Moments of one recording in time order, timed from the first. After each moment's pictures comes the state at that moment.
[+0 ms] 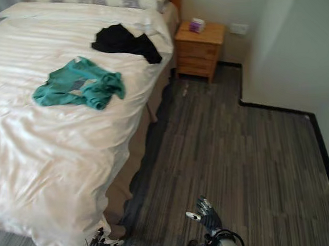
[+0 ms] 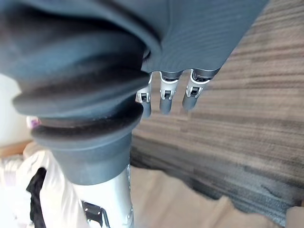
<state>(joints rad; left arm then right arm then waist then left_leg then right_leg) 0.11 0.06 0.16 1.03 -0.03 -0.23 0.00 0.14 -0.05 0.00 0.91 0.34 -0.35 0.23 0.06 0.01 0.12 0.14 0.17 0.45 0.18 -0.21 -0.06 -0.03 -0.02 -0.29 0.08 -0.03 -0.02</state>
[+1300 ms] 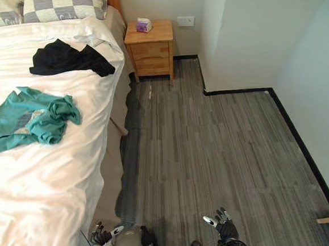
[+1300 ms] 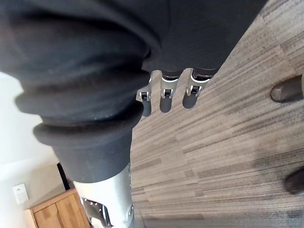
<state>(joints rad) 0.10 -0.02 0.27 0.91 -0.16 -0.14 0.11 0.17 0.00 -0.15 0.89 0.30 -0.28 0.13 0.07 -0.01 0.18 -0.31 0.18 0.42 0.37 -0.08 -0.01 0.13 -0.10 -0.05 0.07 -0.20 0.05</state>
